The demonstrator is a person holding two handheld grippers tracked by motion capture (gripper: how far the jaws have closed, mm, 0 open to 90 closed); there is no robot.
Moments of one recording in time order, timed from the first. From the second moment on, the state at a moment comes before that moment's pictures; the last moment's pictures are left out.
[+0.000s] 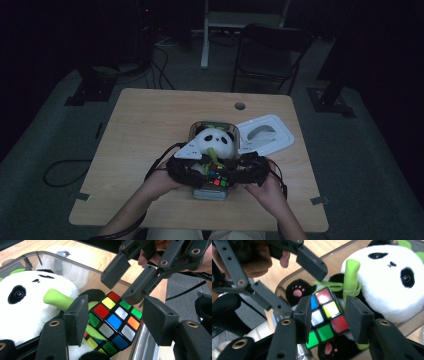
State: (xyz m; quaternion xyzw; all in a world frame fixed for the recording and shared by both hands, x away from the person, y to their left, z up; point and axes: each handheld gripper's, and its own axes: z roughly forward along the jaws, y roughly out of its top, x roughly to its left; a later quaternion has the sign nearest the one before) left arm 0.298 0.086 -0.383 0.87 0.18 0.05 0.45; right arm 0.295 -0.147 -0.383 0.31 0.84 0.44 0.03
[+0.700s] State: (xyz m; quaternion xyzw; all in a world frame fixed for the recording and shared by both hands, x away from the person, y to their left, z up) left arm 0.313 0.083 -0.388 0.89 0.17 0.06 0.42; right arm 0.298 -0.127 -0.388 0.30 0.86 0.40 0.07
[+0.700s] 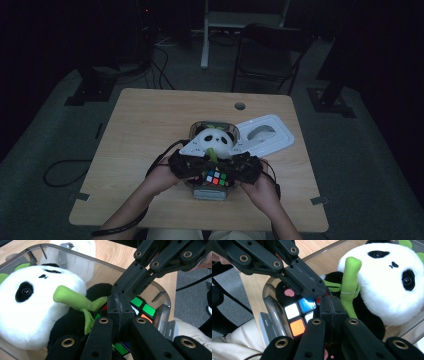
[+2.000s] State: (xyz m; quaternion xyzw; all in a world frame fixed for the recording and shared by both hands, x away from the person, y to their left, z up) left arm 0.316 0.093 -0.391 0.87 0.19 0.04 0.45; right arm 0.301 -0.129 -0.390 0.33 0.85 0.41 0.04
